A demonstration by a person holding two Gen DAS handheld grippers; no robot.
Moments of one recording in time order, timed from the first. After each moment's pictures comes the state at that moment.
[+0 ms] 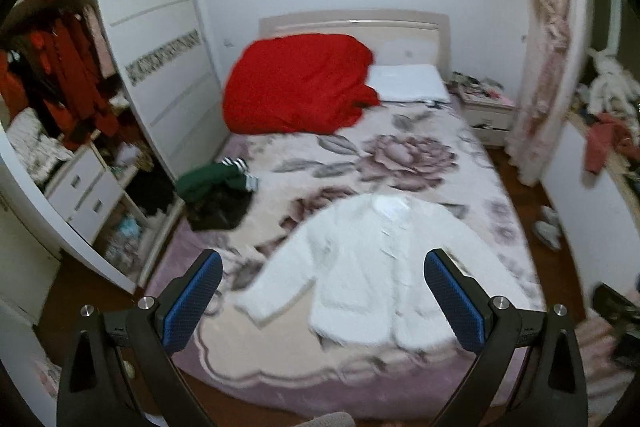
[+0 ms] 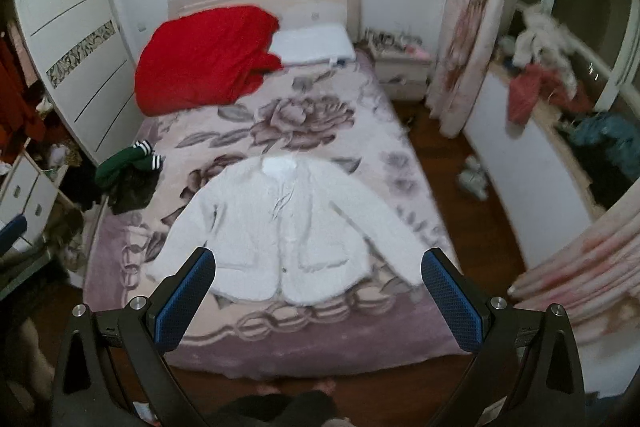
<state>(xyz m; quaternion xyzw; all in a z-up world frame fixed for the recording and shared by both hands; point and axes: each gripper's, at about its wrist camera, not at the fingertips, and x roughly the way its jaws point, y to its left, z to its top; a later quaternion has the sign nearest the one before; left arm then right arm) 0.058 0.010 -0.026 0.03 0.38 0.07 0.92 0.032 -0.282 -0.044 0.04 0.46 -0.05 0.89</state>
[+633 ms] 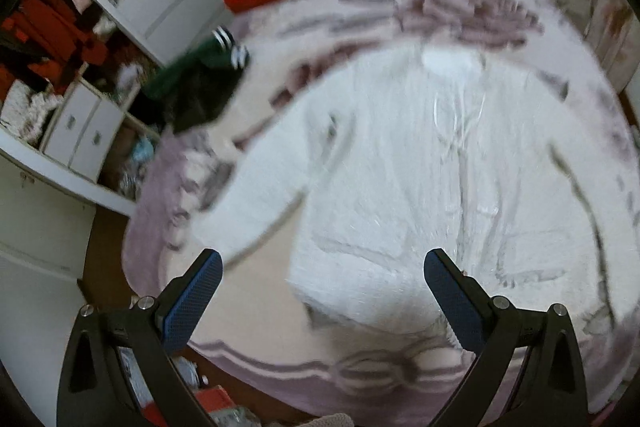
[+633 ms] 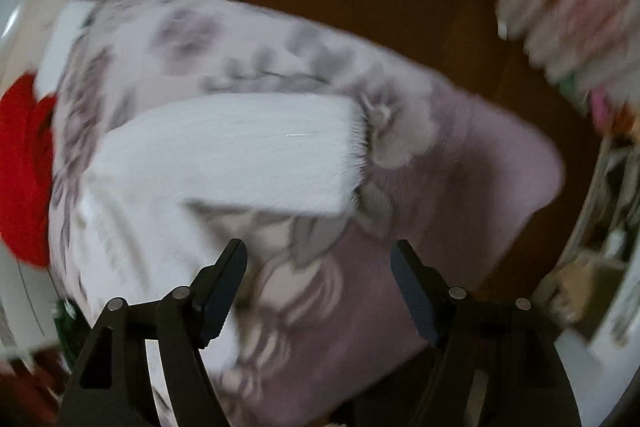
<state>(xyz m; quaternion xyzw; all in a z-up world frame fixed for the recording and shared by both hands) 0.202 -0.043 -0.381 0.09 0.56 0.17 0.80 0.123 -0.649 -0.552 0.43 0.56 -0.27 0.65</state>
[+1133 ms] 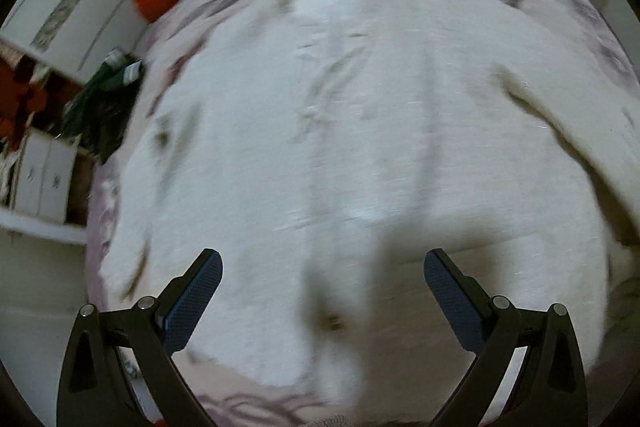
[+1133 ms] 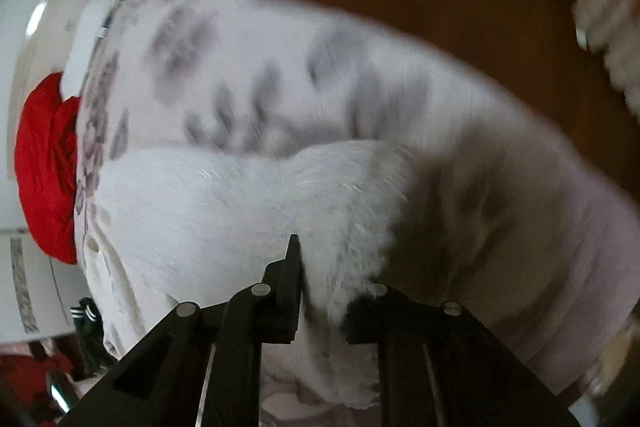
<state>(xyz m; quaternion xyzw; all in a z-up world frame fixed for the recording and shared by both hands) 0.263 -0.195 -0.497 0.15 0.60 0.09 0.78 0.213 -0.723 -0.649 0.43 0.53 -0.17 0.71</state>
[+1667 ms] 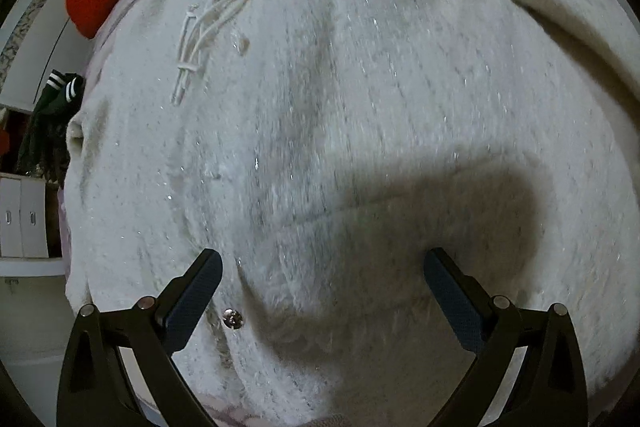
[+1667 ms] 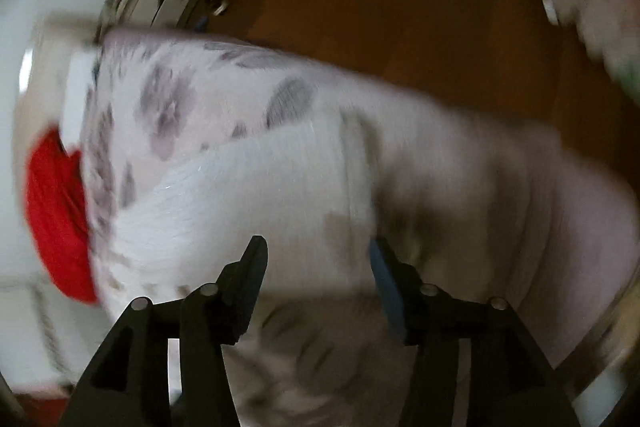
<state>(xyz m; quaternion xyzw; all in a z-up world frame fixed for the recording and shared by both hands) 0.243 -0.236 -0.575 0.20 0.64 0.02 0.74 0.152 -0.751 -0.645 0.54 0.49 -0.20 0.66</state>
